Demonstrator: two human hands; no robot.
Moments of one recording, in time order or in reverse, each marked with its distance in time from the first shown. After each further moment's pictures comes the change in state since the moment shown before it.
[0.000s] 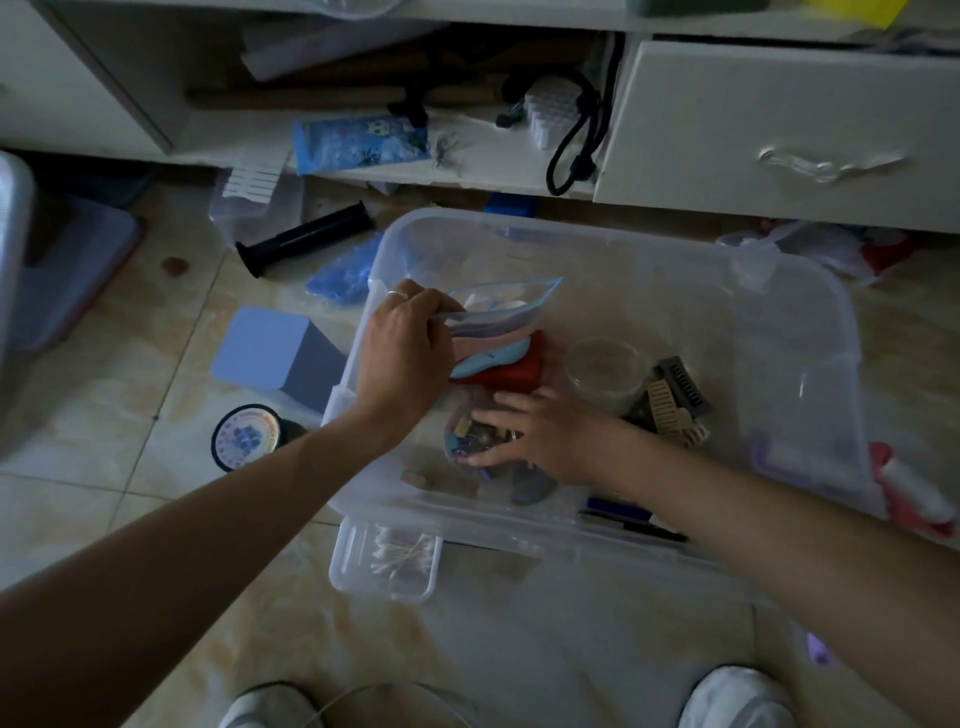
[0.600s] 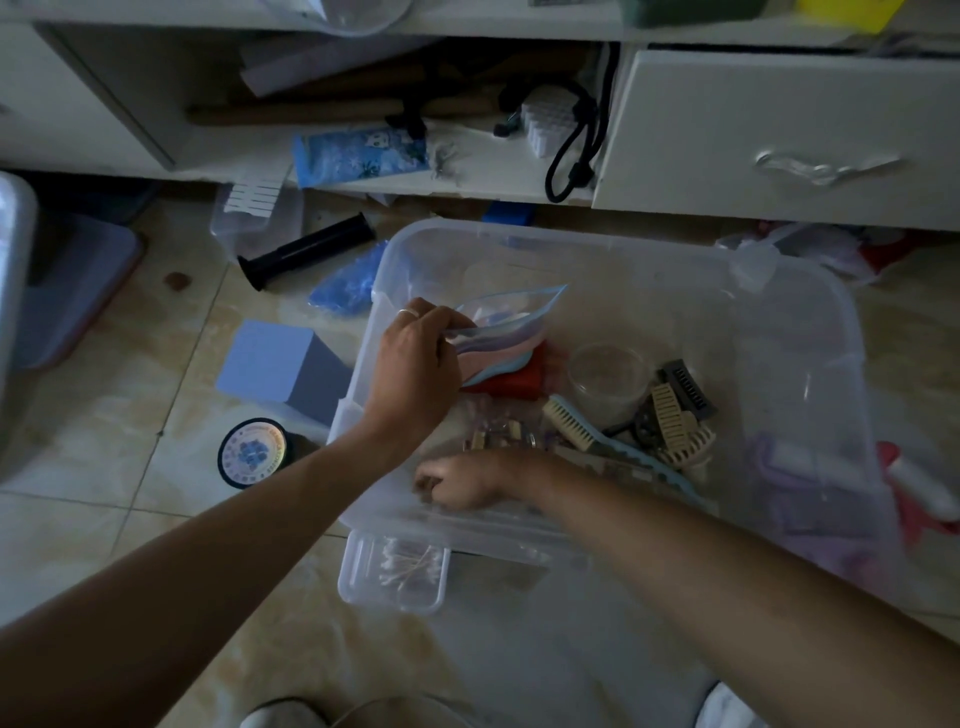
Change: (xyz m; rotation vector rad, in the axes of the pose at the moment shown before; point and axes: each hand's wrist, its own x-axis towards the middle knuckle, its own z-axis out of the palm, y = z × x) left_hand -0.002 -0.002 0.004 -0.009 -0.040 0.019; right_hand 0.074 -0.067 -0.029 0.997 -0.316 0.193
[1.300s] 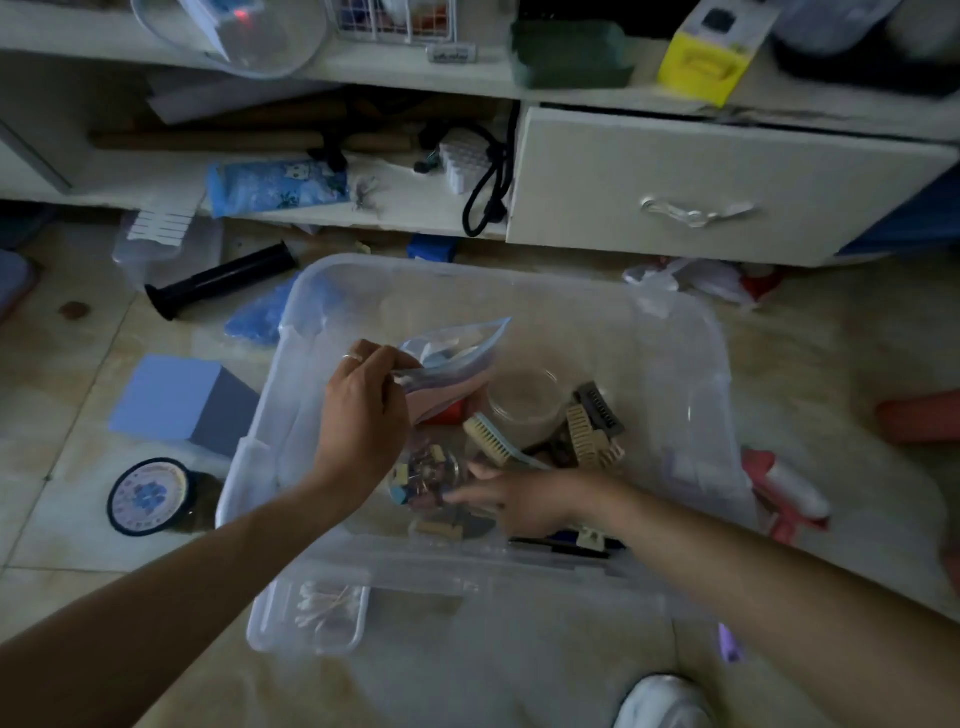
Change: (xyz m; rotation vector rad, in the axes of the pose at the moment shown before) left_hand -0.016 0.032 0.019 -0.067 0.026 -0.012; right_hand -0.119 0.080 -0.025 0.003 -0.002 0.118
